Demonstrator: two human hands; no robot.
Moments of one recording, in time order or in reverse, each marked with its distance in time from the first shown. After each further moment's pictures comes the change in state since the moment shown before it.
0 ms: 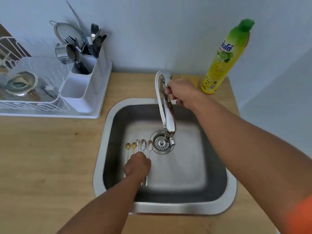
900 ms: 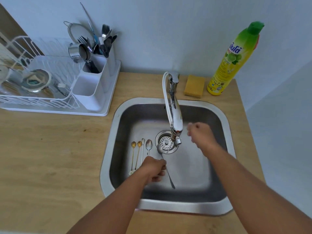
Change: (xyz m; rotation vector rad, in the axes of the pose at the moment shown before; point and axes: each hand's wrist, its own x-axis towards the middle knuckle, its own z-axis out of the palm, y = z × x) left_hand -0.016 0.016 0.001 -0.830 -0.453 -0.264; right_hand -0.053 0.144 -0.007 -0.139 0.162 0.096
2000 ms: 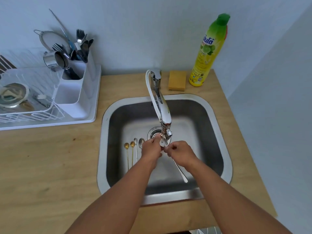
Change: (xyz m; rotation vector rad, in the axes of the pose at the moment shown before) left_hand 0.015 0.030 0.021 -0.192 0.078 0.314; right_hand -0.059 0.055 0.050 -0.048 -0.179 -0.013
